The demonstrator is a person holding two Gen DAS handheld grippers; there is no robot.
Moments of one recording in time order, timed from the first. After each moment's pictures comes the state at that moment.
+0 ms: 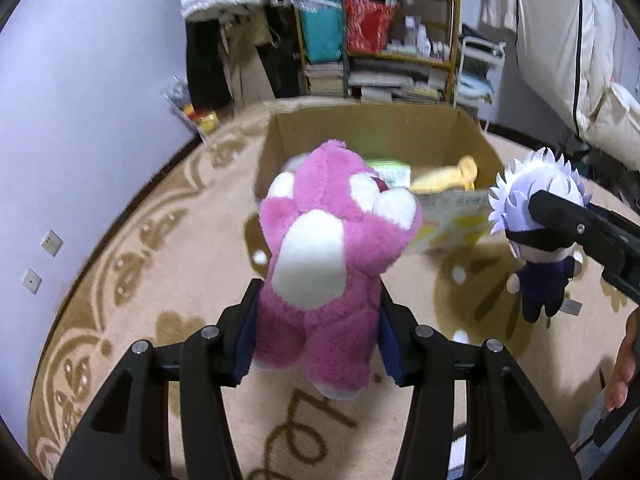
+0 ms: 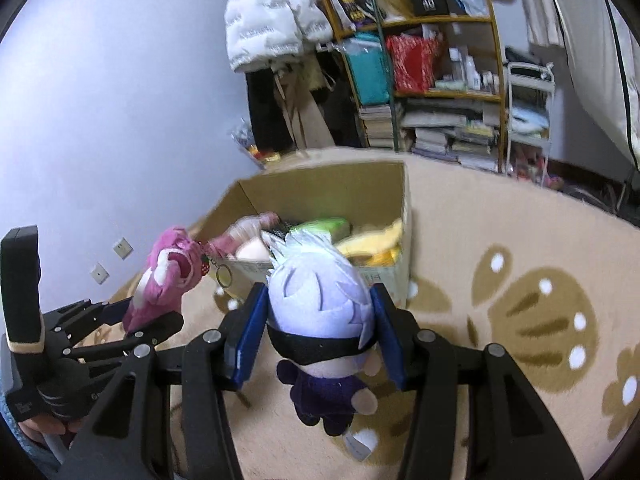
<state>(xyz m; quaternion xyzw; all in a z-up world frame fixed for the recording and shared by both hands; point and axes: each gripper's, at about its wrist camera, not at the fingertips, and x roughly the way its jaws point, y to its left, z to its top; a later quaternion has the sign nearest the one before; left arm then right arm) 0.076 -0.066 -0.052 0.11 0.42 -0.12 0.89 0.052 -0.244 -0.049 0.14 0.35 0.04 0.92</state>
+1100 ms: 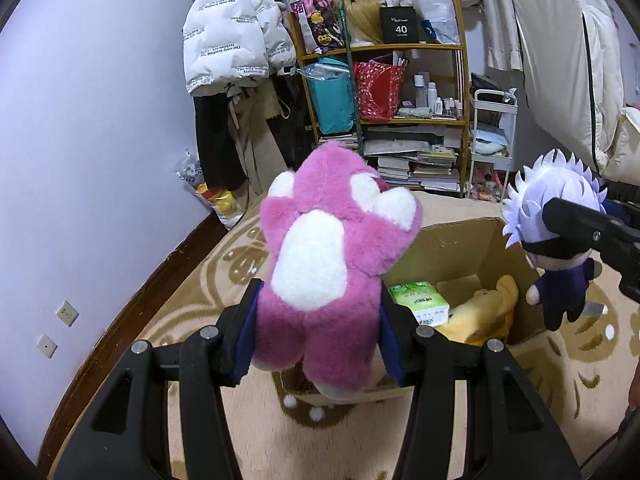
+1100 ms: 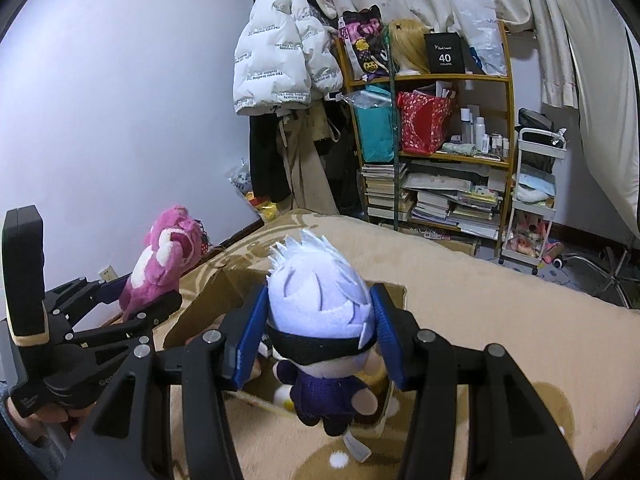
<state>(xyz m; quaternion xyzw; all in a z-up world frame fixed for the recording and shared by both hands) 0.168 -0.093 -0.018 0.14 0.31 -0.11 0.93 0.133 -0.260 -0.012 0.10 0.28 0.04 0.95</state>
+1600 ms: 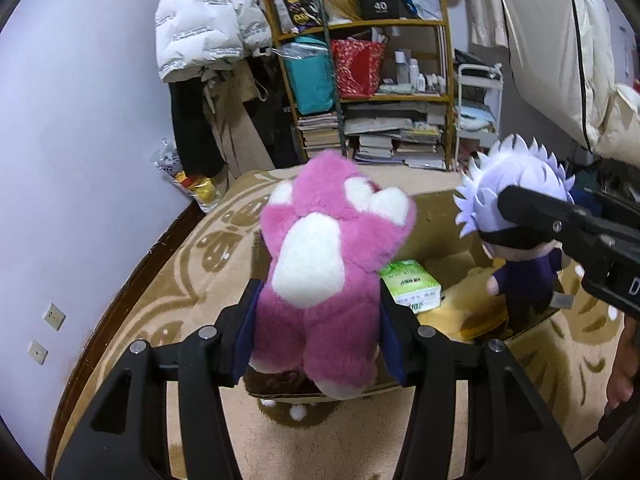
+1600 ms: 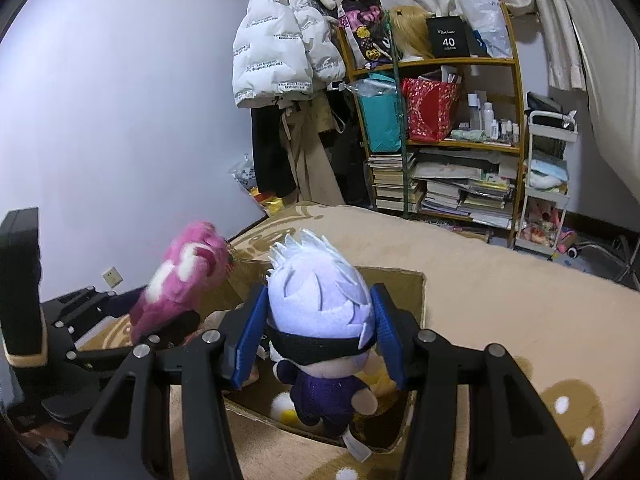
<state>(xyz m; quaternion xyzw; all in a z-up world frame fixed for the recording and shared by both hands) 0.178 -0.109 -0.051 0.15 0.35 -0.14 0.92 0.155 -0.259 -0.046 0.12 0.29 0.05 0.95</state>
